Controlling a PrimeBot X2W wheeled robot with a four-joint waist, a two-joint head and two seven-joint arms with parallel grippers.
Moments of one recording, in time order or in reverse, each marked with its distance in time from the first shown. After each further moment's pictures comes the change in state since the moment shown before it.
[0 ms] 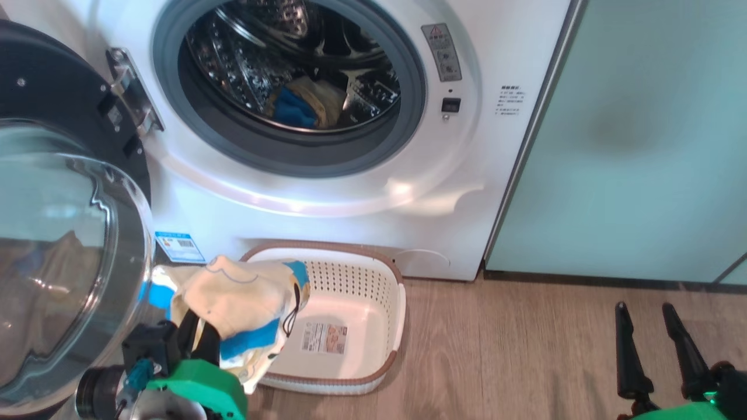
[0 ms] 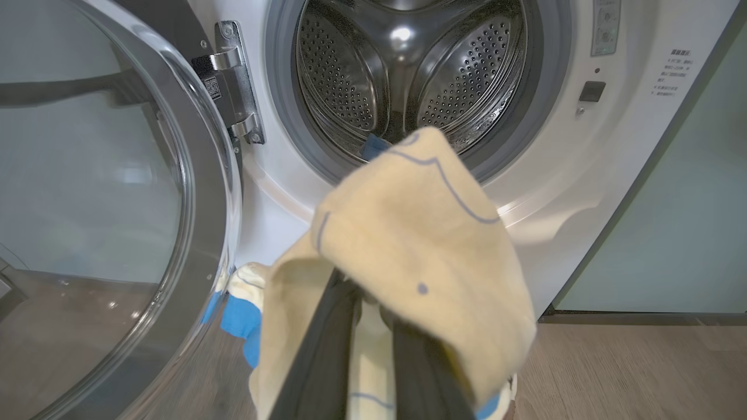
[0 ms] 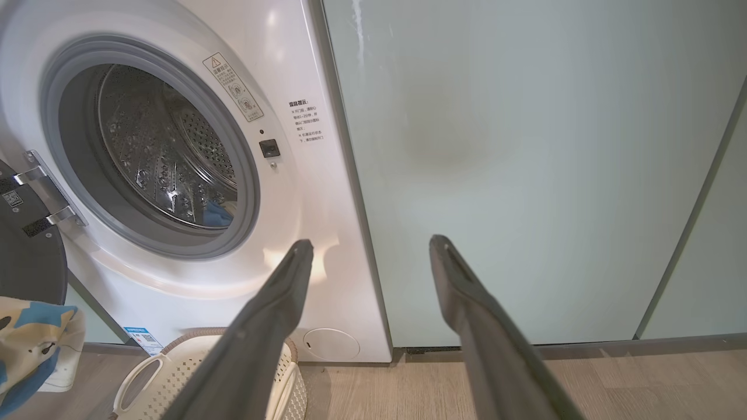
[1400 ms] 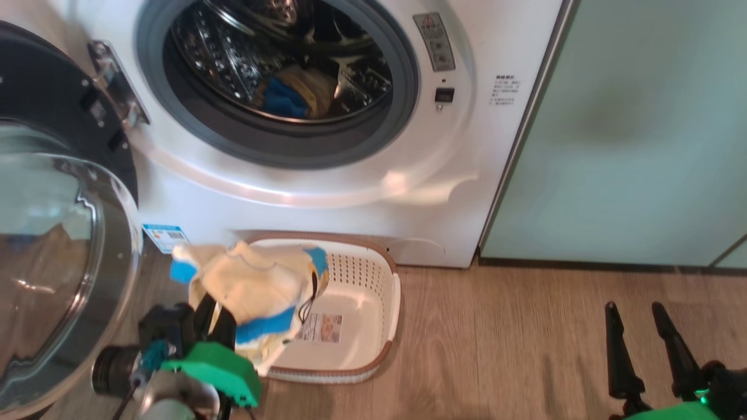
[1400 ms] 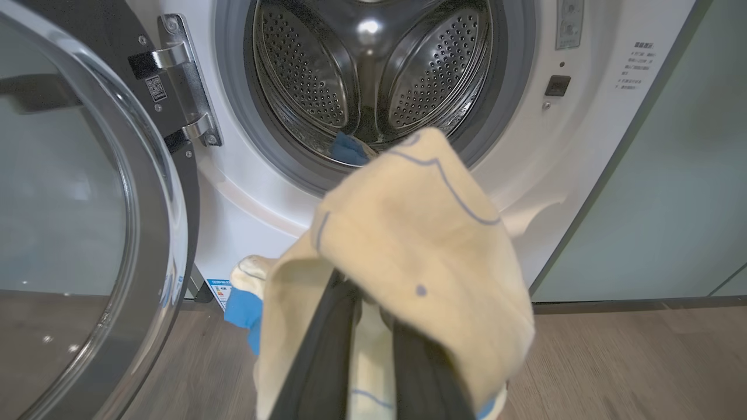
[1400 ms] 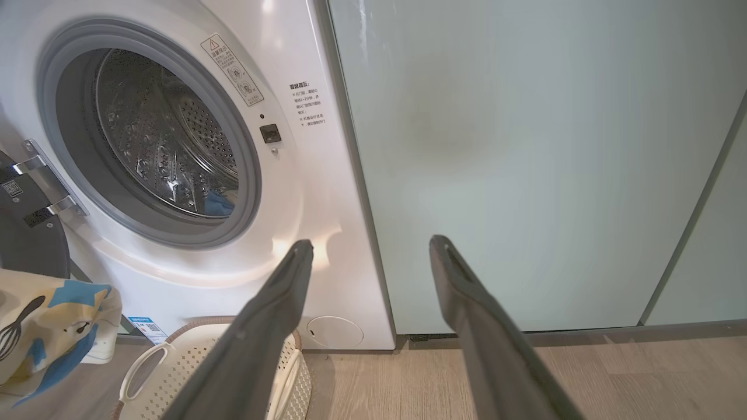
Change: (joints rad) left arm -0.046 0.004 -0.049 -0.002 -0.009 -0.012 0.016; right arm 0.012 0.005 0.026 -0.008 -0.001 0.000 0.000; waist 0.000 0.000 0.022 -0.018
